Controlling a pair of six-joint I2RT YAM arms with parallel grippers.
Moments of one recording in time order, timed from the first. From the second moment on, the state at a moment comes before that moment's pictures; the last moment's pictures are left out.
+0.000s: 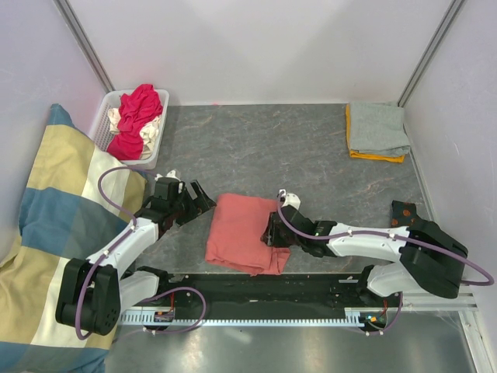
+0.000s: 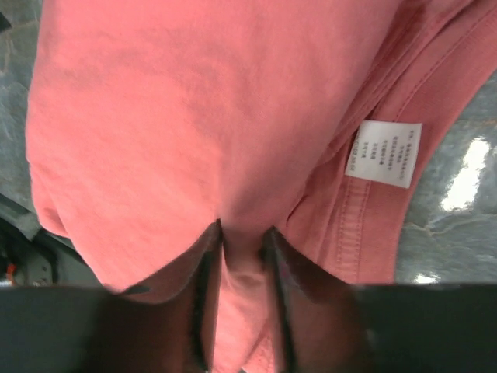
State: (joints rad) left arm -0.23 1.11 0.48 -0.18 0.16 -0.70; right arm 1.03 1.35 0.59 -0.03 0.18 0.94
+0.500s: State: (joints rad) left arm -0.23 1.11 0.47 -0.18 0.16 -0.70; right arm 1.03 1.26 0.80 -0.24 0.29 0.84
